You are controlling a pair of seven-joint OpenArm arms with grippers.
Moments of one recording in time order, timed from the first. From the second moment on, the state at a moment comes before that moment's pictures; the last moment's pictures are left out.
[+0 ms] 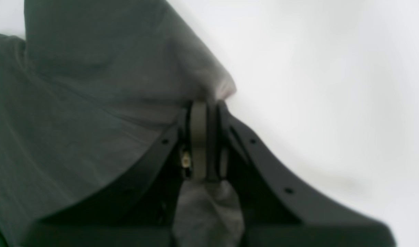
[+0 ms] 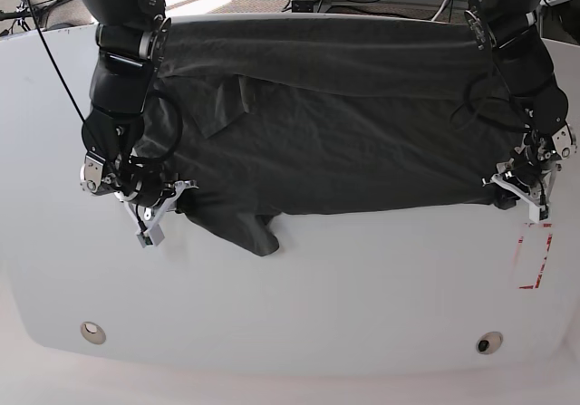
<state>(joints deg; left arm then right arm) -18.0 -18.4 -31.6 52.0 -4.3 -30.2 31.7 22.7 11.7 18.3 51.9 15.7 40.4 -47.1</state>
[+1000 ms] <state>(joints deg) -7.8 -17.6 -31.9 82.0 -4.2 -42.2 43.7 9.2 11.0 22.4 95.1 17.3 40.8 -69.2</state>
